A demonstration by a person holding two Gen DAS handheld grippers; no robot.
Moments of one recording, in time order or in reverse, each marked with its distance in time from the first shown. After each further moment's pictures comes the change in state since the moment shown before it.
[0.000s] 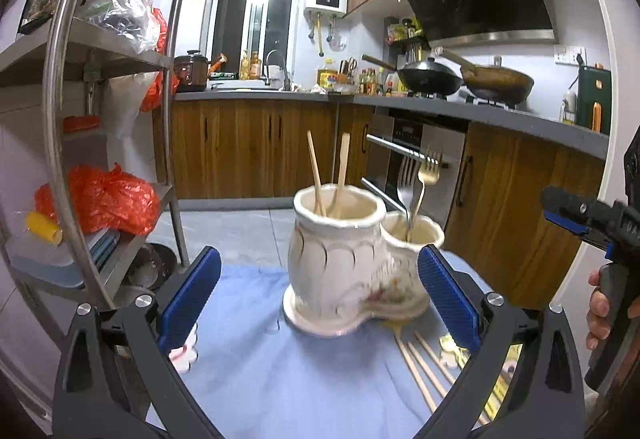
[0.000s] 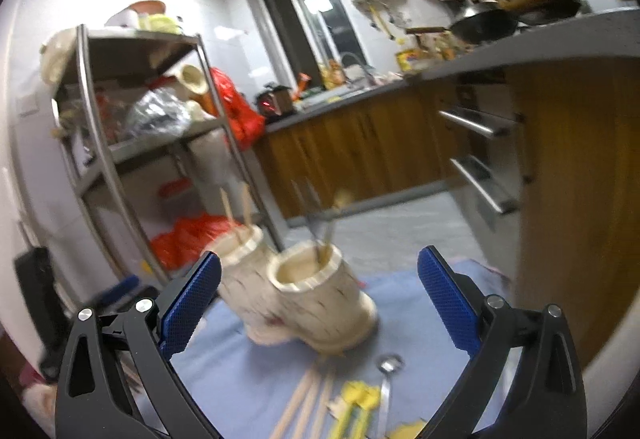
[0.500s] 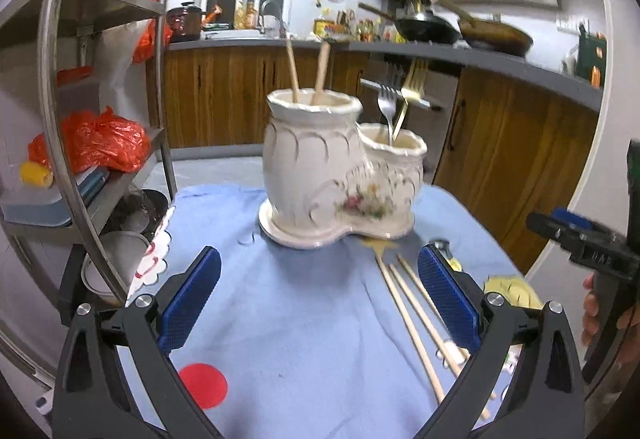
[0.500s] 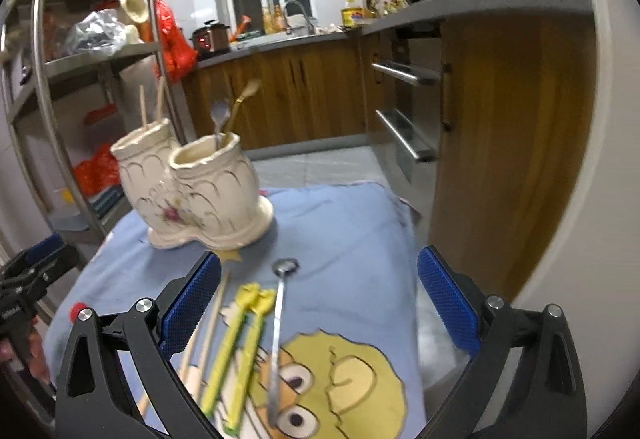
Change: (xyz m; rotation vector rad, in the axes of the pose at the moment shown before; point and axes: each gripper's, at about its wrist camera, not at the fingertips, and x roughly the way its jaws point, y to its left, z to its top) left arm 0.005 -0.020 -0.051 -0.006 0.185 -0.019; right arm -0.007 -0.031 -0.057 -0.082 0.163 -0.271
